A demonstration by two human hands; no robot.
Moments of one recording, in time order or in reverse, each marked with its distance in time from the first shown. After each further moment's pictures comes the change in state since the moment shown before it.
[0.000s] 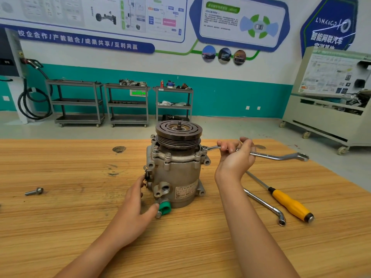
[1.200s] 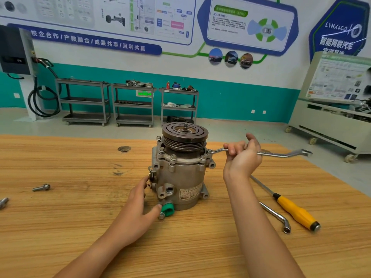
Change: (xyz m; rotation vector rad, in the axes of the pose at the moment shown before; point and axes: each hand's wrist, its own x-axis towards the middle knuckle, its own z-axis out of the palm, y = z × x) left_hand -0.001 0.001 -0.003 -0.014 -0.002 -0.016; right_hand 0.011 -0.001 0.003 -0.052 -0.016 0.039
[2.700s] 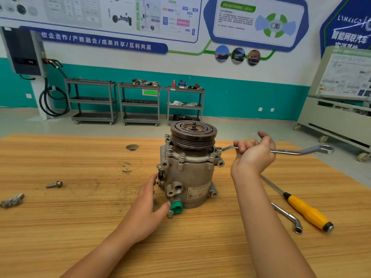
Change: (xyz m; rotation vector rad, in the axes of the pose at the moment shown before) left_hand 0.001 -0.003 0.002 0.008 0.027 0.040; right_hand -0.009 -0.010 0.012 -0.014 0.089 0.008
